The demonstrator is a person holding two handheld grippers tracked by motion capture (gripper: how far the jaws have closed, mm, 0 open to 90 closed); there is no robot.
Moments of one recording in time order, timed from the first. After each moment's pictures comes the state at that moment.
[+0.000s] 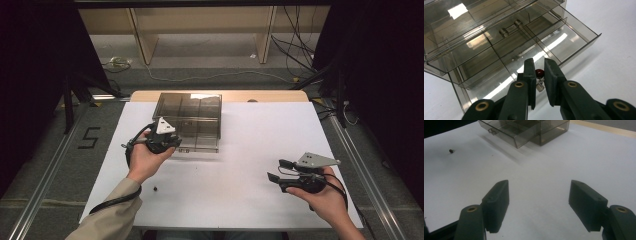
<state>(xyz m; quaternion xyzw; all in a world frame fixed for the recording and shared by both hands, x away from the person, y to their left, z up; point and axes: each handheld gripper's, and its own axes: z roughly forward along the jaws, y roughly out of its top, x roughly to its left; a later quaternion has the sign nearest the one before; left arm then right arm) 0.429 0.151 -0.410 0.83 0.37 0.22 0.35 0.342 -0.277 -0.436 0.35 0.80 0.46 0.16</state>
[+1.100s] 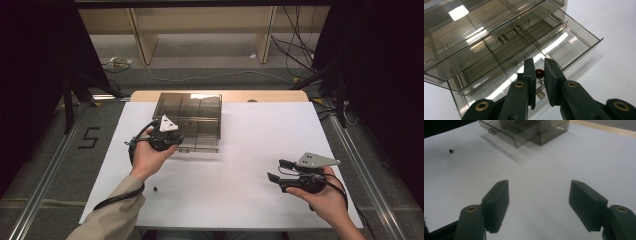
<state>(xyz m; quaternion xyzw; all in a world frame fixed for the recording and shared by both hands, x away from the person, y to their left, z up) 0.436 0.145 -0.409 0.83 0.37 0.22 0.35 0.342 -0.278 -0.436 0.35 0.80 0.46 0.16</state>
